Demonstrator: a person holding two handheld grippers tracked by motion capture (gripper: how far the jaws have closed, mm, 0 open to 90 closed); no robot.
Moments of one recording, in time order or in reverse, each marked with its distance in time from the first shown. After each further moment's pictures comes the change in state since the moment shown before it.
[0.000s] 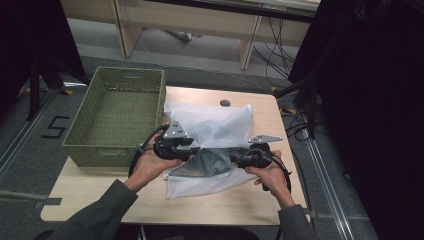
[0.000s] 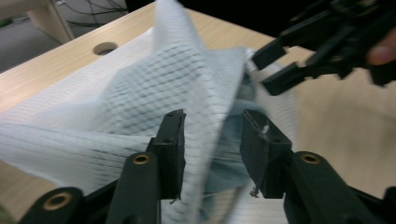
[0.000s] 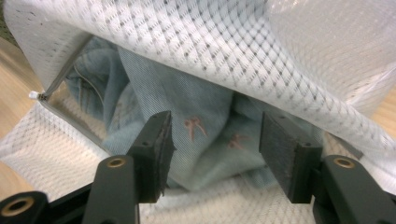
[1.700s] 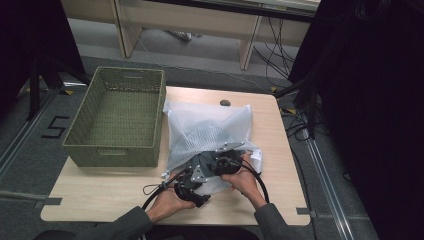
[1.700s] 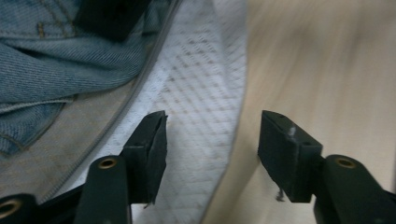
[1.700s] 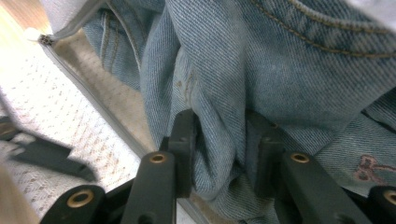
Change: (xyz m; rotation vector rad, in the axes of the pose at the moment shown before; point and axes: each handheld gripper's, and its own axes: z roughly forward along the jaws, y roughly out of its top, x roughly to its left) left arm -0.052 -0.087 0.079 0.268 -0.082 0.083; right arm 0.050 -0.008 0.074 0.142 0.028 -0.122
